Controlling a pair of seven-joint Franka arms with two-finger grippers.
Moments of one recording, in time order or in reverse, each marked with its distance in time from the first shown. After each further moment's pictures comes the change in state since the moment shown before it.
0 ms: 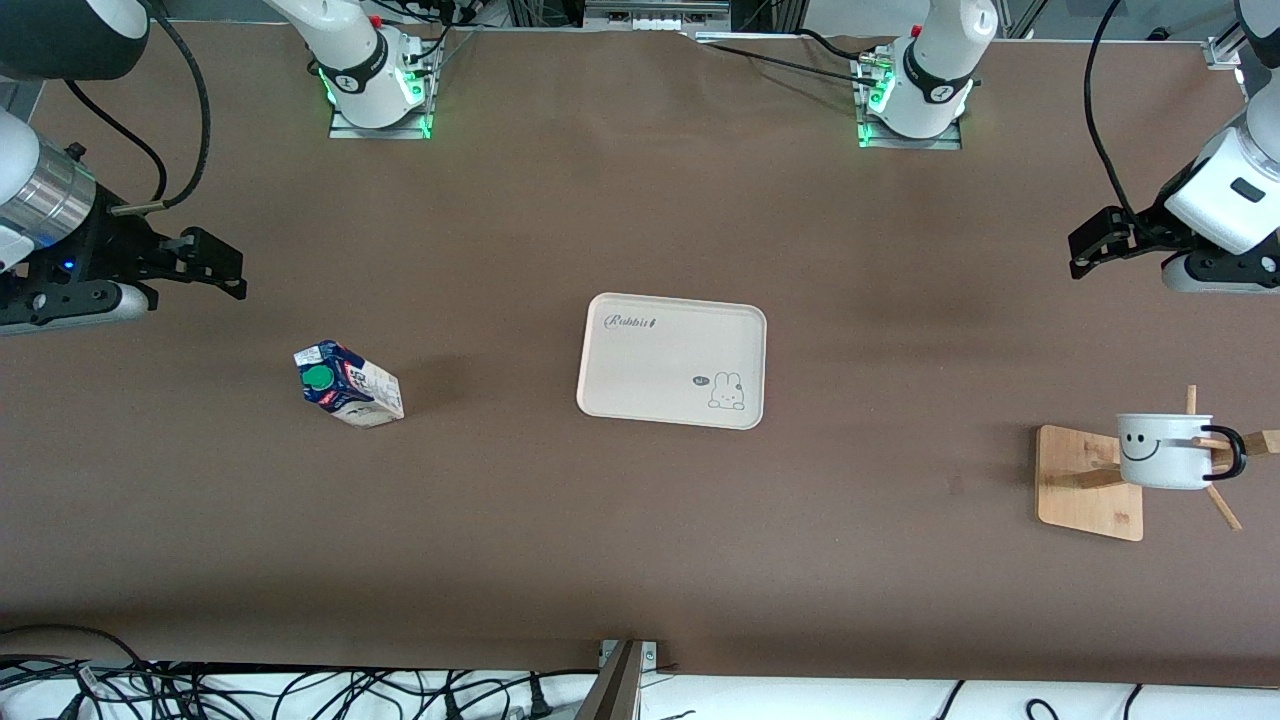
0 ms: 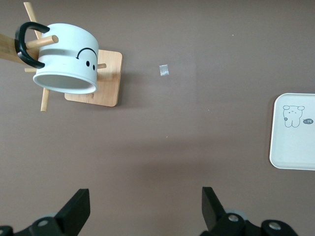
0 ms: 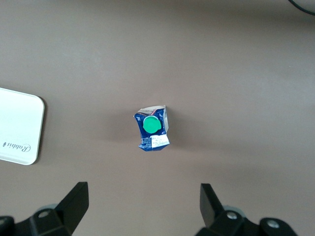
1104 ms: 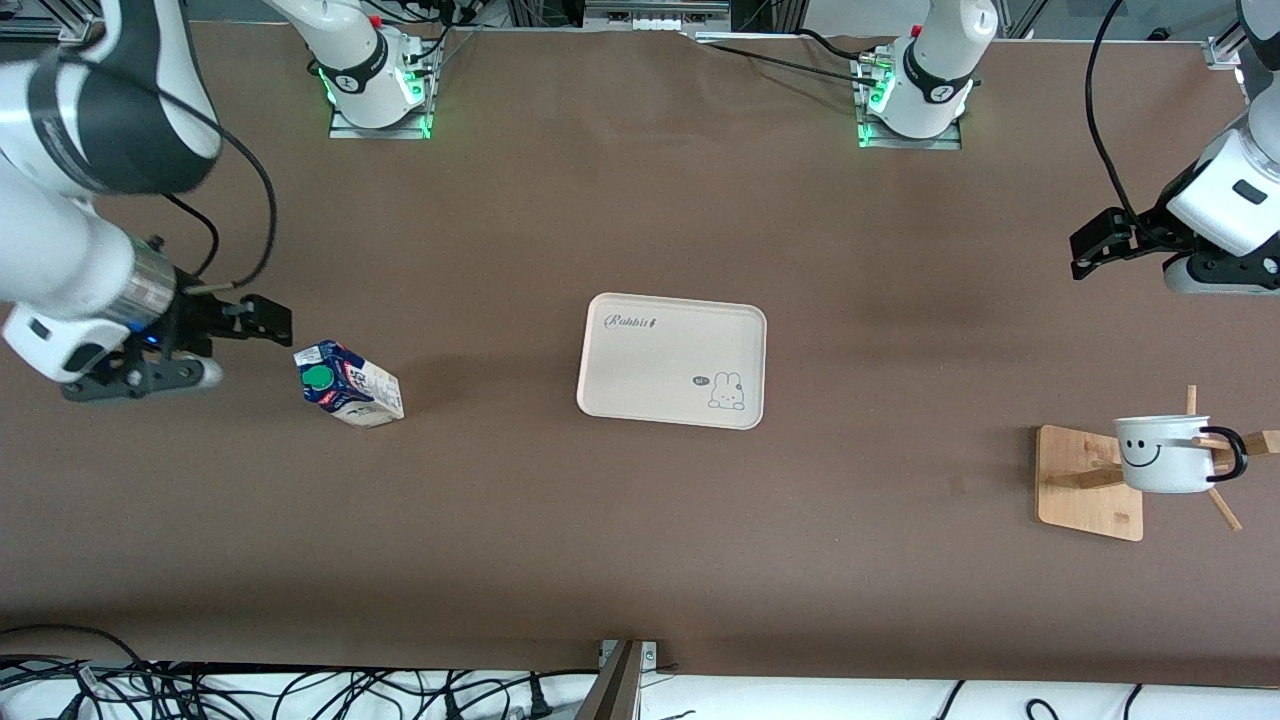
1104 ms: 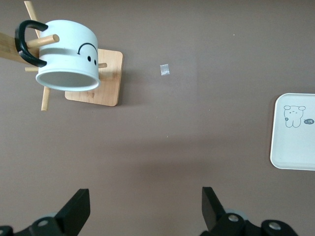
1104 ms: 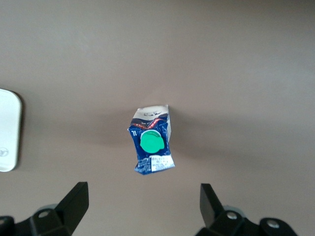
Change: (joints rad) left arm 0.002 0.002 0.000 0.000 0.000 0.000 0.000; right arm 0.008 0.196 0.009 -0.007 -0.008 0.072 -0.002
